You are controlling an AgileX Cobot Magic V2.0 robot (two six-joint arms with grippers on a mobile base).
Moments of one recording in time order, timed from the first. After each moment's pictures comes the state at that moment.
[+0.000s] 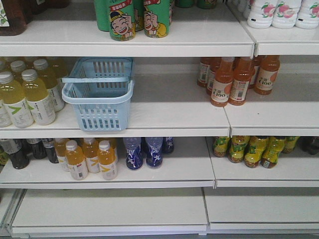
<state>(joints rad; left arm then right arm) 0.05 -0.01 0.03 0.29 0.07 -0.41 -0.02 -0.01 0.03 0.06 0.11 0.14</state>
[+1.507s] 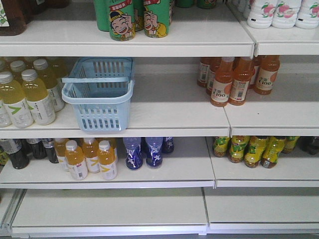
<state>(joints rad) 0.05 0.93 -0.59 0.67 -0.74 -1.86 -0.02 -0.01 0.03 0.06 0.11 0.14</state>
